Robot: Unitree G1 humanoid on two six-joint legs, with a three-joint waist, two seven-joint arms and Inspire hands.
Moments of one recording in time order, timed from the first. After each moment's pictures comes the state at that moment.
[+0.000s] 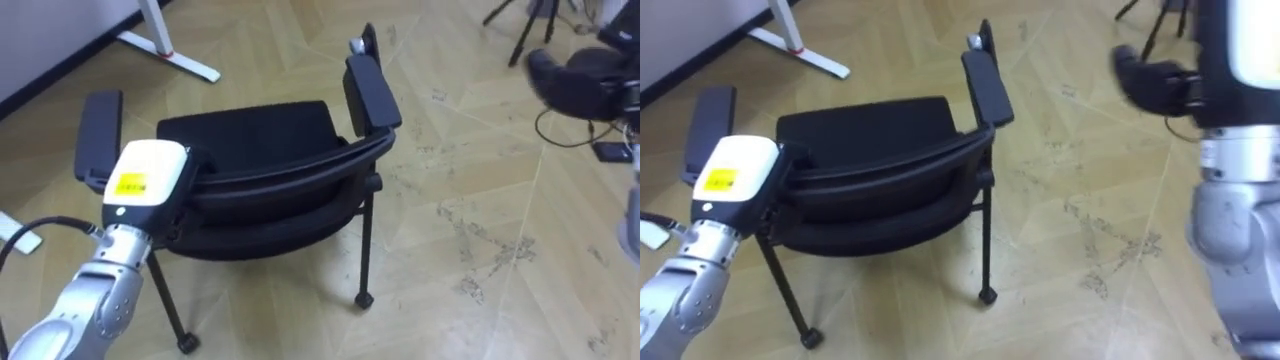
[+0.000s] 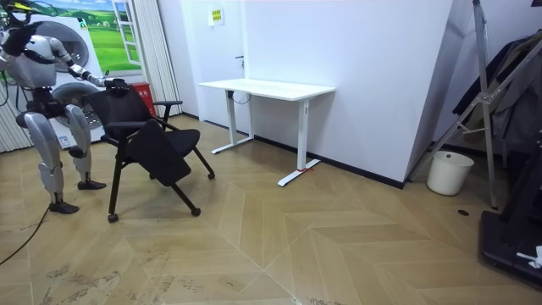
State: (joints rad) left arm -0.05 0.53 -0.20 0.30 0.90 -0.22 0.38; right arm -0.13 -0.64 -0.05 -0.14 -0.62 -0.24 -0.41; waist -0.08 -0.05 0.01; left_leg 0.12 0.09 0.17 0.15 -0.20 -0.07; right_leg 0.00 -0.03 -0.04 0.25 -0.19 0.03
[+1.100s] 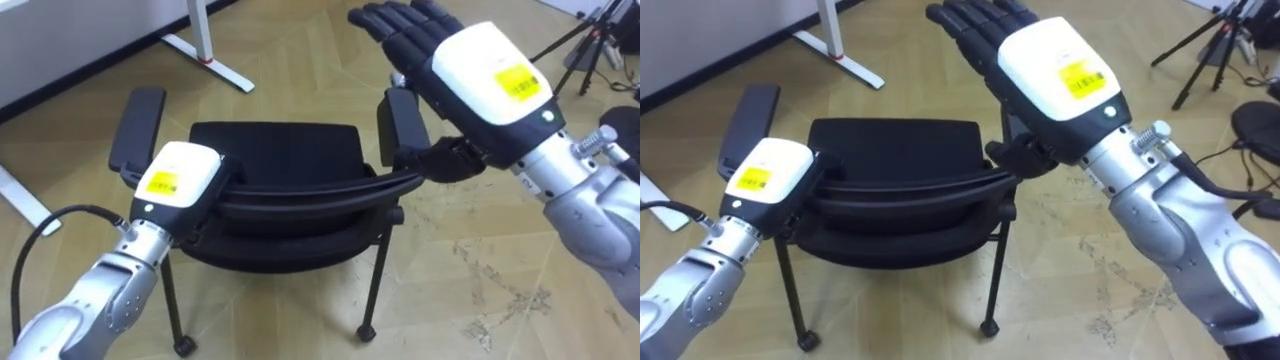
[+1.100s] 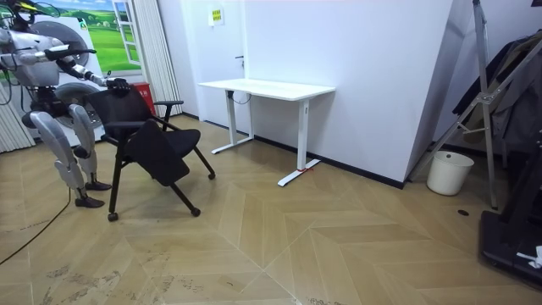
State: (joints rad) left arm -0.10 0.58 -0.29 0.36 0.90 -0.29 0.37; right arm -0.18 -0.76 0.22 -0.21 -0.56 -0.29 -0.01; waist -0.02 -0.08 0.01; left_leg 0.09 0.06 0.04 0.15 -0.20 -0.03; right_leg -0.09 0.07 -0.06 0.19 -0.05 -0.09
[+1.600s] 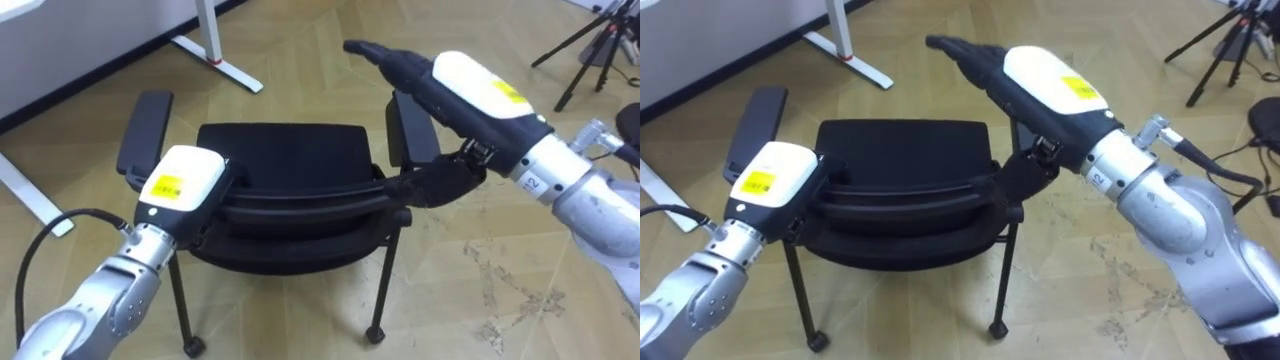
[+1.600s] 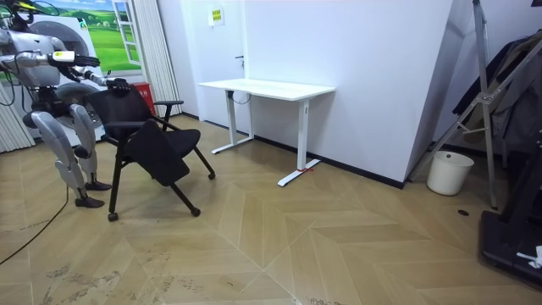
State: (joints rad) left arm -0.09 0.57 -0.29 0.36 0.90 -0.29 0.37; right arm -0.18 -0.76 0.22 -0.19 -0.17 -0.21 0.29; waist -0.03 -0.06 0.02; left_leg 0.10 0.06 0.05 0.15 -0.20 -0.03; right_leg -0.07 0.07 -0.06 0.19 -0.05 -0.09
